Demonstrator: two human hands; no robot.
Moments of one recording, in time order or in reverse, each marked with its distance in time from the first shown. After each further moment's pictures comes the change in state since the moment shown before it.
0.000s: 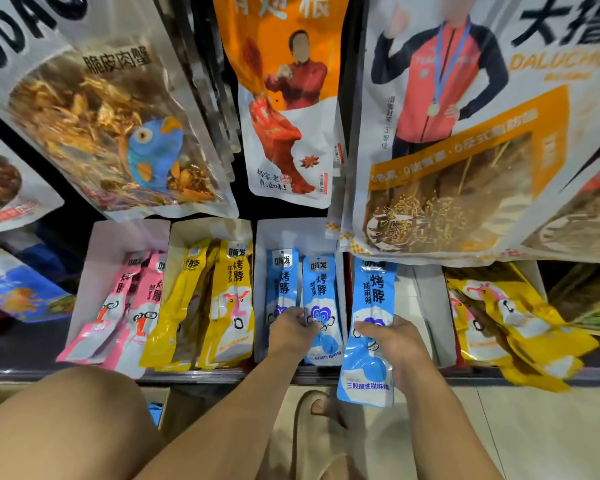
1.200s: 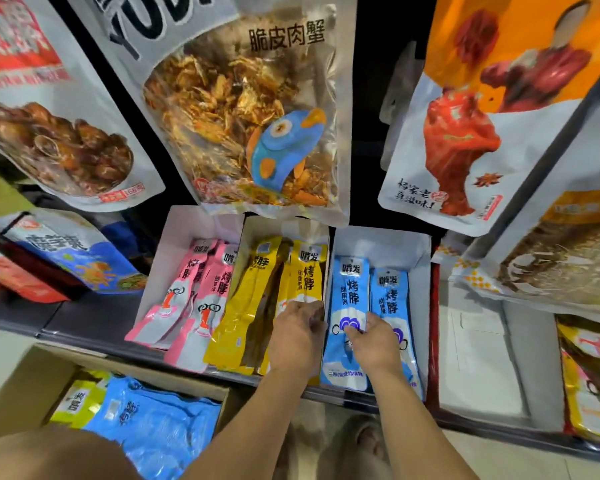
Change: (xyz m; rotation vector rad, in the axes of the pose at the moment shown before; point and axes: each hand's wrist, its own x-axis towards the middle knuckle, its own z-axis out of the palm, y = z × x) left_hand 0.036 -0.067 -0.081 0.159 0.301 0.255; right_hand 0.051 0.026 0.157 -0.636 -0.003 -0.244
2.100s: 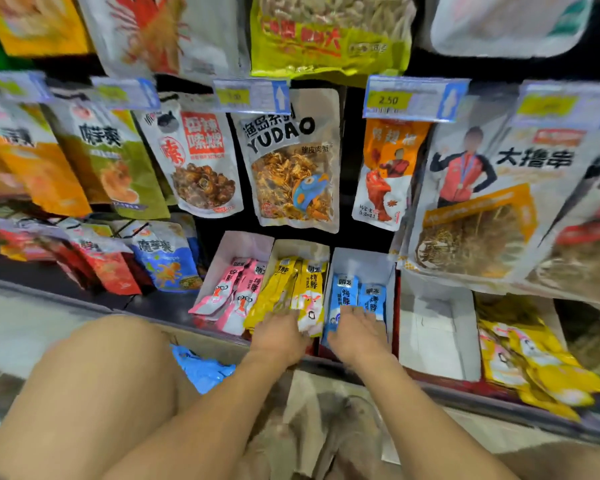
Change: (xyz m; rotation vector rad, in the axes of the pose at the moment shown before) left_hand -0.150 0.045 -0.128 0.487 -0.107 0.050; right_hand -0.193 -0.045 -0.071 -0.827 0.013 -0.447
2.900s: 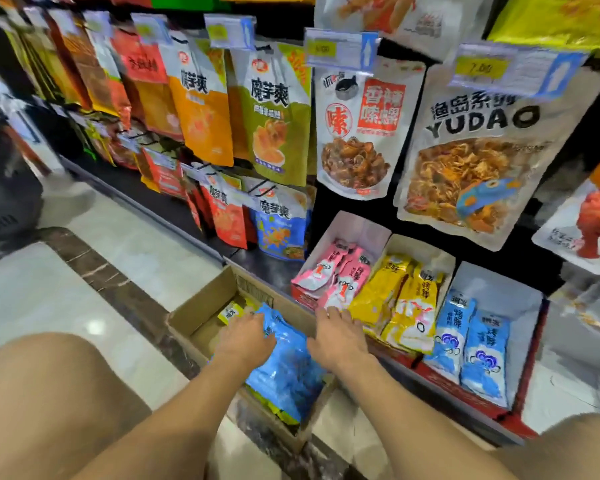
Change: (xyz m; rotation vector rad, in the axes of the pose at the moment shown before) left_hand -0.072 -0.240 -0.010 -0.068 -0.029 -0.451; right_hand 0.001 -0.213 0.086 -0.237 -0.084 -0.498
